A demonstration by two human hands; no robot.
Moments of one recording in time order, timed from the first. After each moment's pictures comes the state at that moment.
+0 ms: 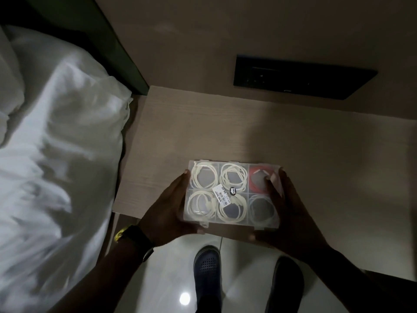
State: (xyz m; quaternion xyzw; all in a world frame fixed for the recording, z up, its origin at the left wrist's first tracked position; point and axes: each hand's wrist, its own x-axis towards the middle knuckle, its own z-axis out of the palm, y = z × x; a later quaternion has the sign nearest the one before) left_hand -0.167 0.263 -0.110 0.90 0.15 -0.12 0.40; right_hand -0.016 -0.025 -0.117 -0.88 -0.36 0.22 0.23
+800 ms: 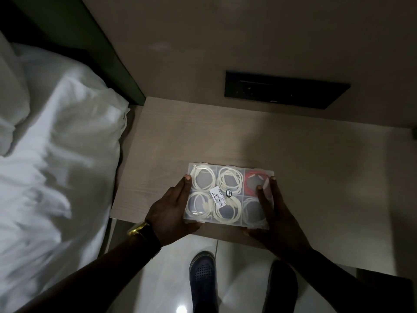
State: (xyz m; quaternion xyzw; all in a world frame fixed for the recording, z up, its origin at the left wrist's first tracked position) left_hand -0.156 0.248 -0.103 0.97 0.10 -0.09 0.19; right_hand -0.026 -0.032 -0.131 -0.88 -0.36 0.19 0.23
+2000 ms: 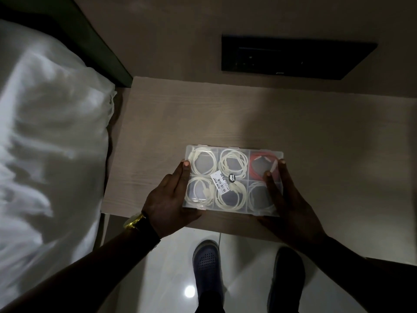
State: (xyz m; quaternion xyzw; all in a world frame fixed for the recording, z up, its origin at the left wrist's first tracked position) left_hand -0.149 0.245 -0.125 0.99 0.07 0.00 0.15; right_hand -0.018 -0.036 -0.140 -0.88 -0.40 0.11 0.21
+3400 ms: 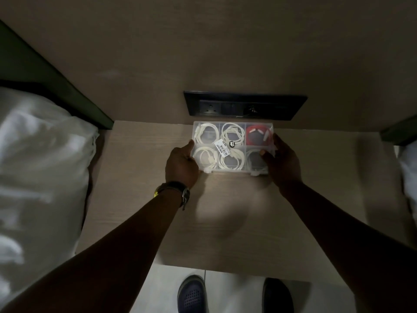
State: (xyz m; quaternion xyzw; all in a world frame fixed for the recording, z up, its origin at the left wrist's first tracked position) left_hand 0.038 0.220 -0.103 0.81 0.39 0.02 0.43; right_hand 0.147 0.004 -0.121 -0.86 0.00 0.15 0.48
